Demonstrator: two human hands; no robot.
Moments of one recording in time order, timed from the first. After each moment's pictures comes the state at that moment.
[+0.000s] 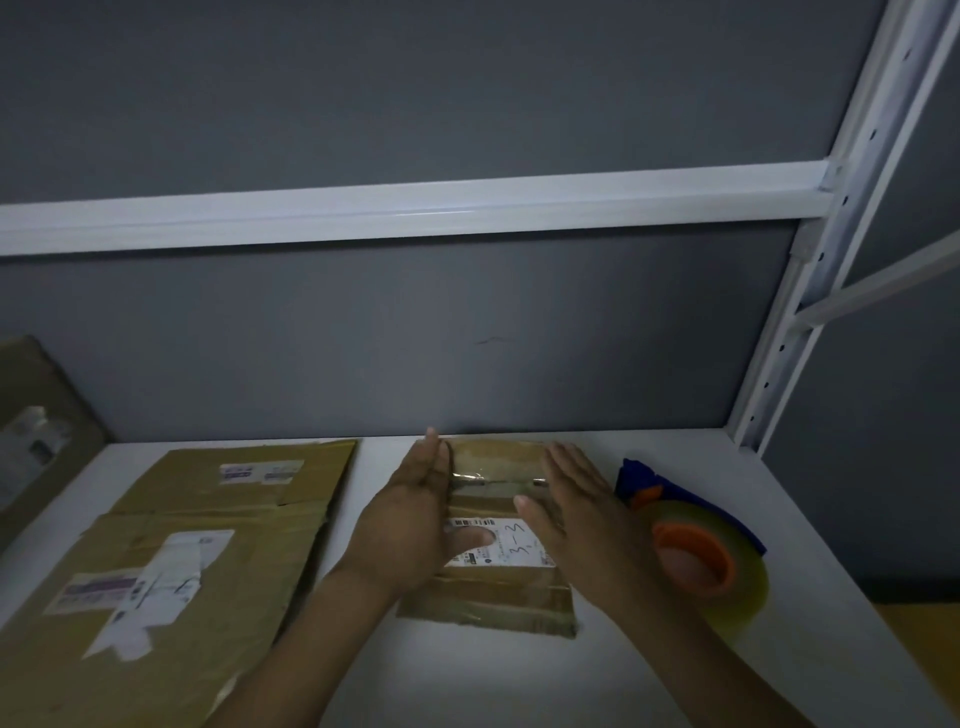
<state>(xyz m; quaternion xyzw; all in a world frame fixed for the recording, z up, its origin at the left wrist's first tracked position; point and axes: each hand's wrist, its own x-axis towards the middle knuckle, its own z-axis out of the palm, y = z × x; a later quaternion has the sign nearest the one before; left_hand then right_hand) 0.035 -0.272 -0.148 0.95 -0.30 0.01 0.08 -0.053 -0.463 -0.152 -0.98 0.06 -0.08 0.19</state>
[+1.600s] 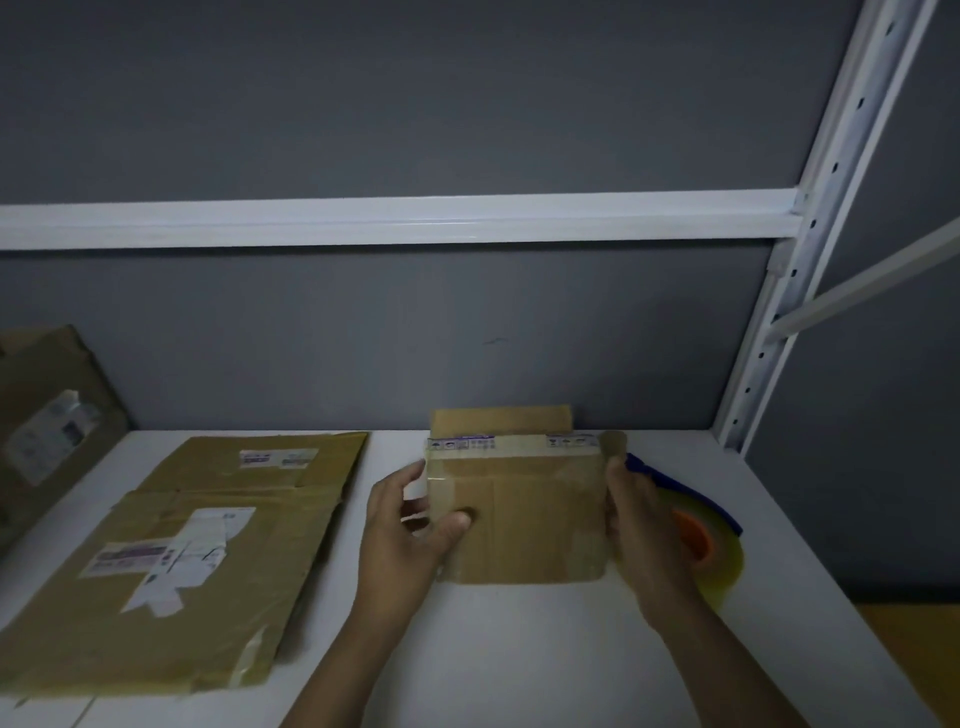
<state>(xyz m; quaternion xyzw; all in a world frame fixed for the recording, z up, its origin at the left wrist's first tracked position) -0.027 -0.255 -0.175 0.79 -0.12 0.06 0.60 -0.097 -0.462 -0.145 -0.69 0.29 -0.17 0.65</state>
